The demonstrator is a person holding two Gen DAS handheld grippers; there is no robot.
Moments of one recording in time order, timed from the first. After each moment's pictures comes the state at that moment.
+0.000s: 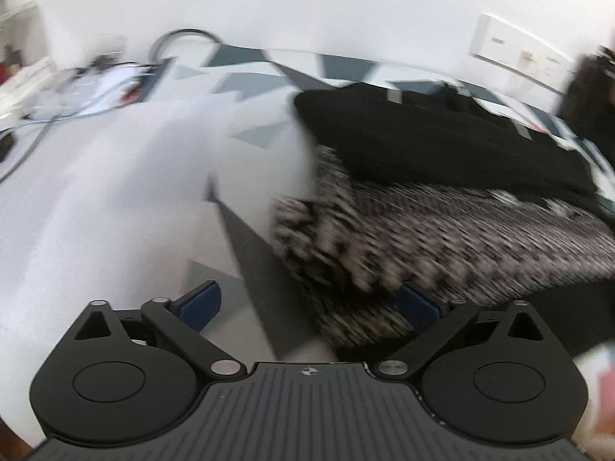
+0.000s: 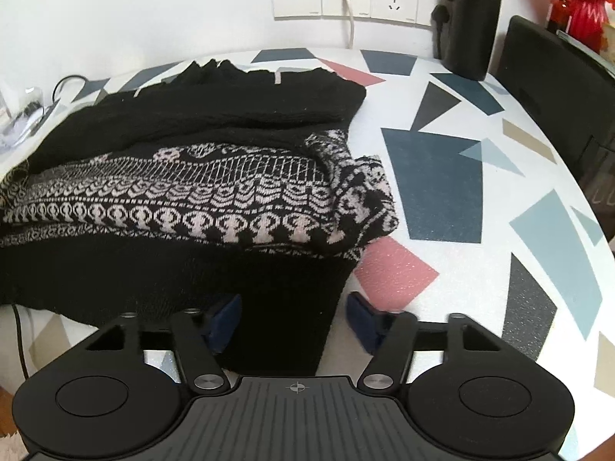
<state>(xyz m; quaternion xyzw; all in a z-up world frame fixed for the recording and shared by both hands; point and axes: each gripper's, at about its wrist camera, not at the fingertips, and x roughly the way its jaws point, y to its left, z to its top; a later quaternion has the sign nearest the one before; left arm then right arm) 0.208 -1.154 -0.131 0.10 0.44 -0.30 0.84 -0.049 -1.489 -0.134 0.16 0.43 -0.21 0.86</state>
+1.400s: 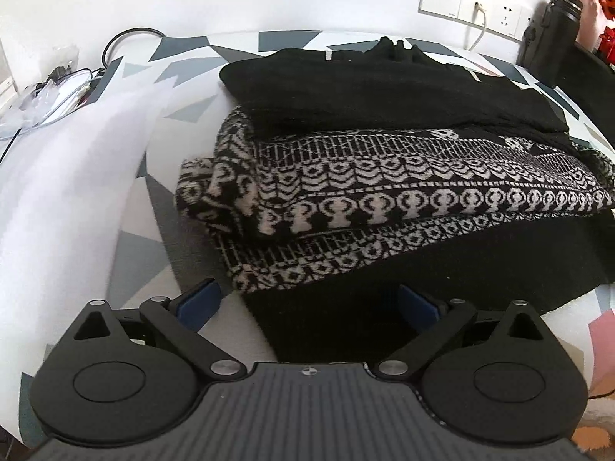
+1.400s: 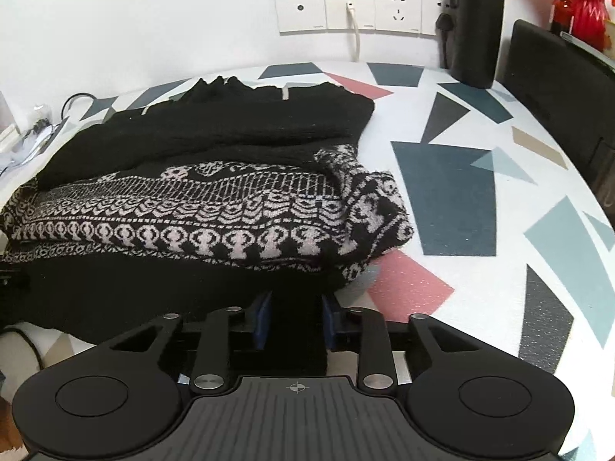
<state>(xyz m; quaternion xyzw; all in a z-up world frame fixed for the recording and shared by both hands) 0.171 -1.187 -0.143 0.15 0.44 -0.32 0.83 -0.044 -1.491 -0.137 0.16 0.40 -0.19 0.88</state>
